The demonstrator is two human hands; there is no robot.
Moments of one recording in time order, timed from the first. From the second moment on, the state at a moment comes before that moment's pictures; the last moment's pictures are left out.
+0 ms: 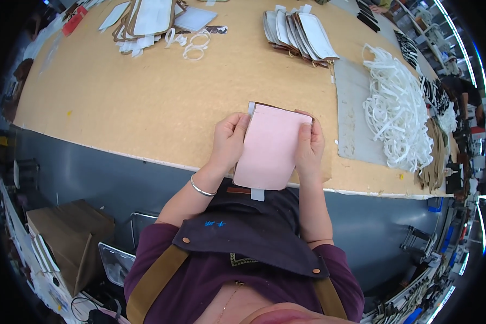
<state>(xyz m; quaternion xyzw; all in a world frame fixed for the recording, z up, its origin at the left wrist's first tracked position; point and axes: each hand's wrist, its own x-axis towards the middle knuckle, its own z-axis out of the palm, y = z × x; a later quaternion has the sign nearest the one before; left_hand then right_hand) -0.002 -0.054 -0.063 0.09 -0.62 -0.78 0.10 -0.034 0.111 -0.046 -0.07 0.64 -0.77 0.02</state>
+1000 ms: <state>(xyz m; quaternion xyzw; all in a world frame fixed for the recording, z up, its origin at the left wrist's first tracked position) 0.008 -0.061 -0.075 0.06 -0.53 -0.84 0.01 -0.051 0.099 -0.030 -0.08 0.69 -0.72 -0.04</state>
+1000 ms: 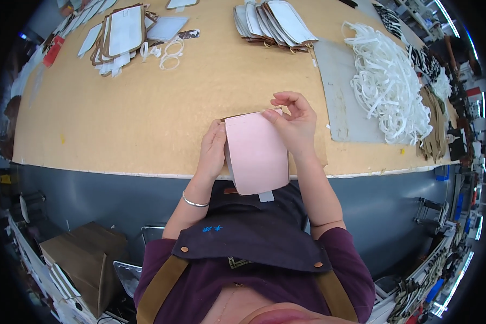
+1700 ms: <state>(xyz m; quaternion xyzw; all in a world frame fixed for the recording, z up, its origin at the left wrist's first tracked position) 0.017 -0.107 -0.031 -0.06 -0.42 -0.89 0.14 -0.058 0.141 -0.087 0.09 0.76 -0.64 0.03</state>
